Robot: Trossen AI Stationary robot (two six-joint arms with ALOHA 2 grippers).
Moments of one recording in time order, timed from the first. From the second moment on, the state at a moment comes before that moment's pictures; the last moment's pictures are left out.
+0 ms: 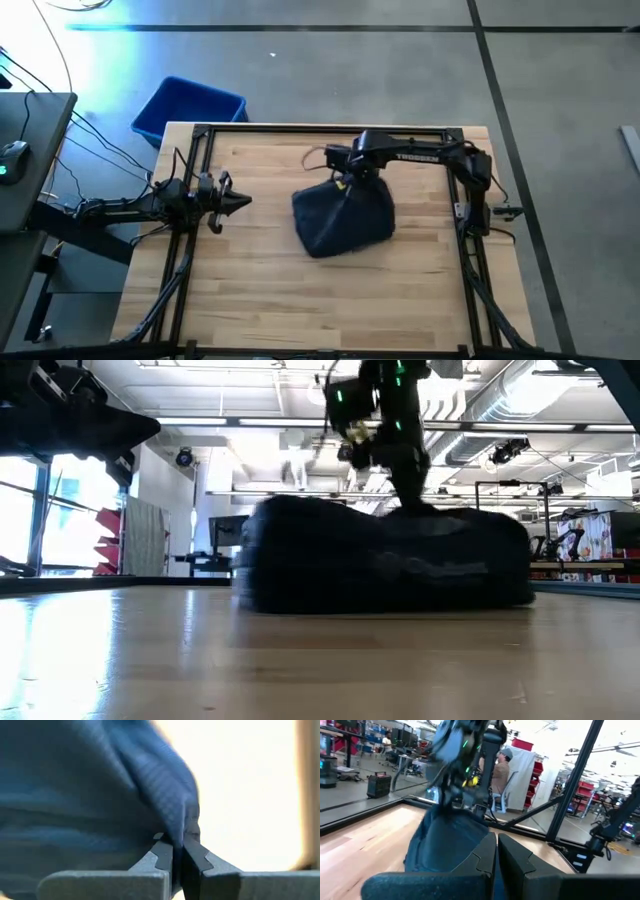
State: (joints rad) left arm 0.07 0.00 0.01 0.10 0.00 -0.26; right arm -0.21 1.96 1.80 -1.39 0.27 0.16
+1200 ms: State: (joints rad) left arm 0.07 0.00 0.01 0.09 -0.02 -0.26; right arm 0.17 2.31 2.02 -0.91 -0.07 -0.79
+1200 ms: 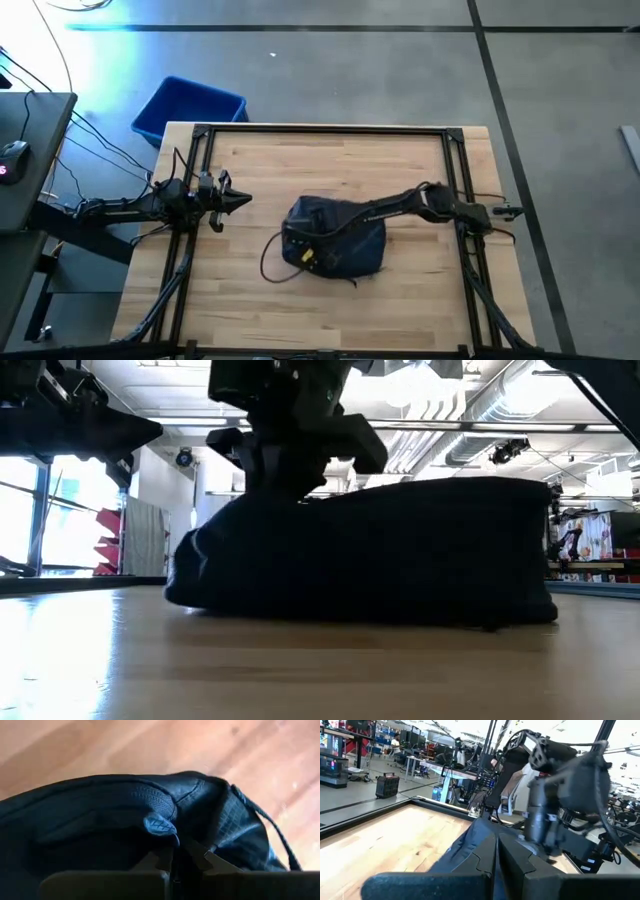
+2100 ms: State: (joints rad) left arm 0.07 0.01 0.02 0.12 0.22 -0.50; right arm 0.30 2.19 2.27 -1.20 0.25 -0.44
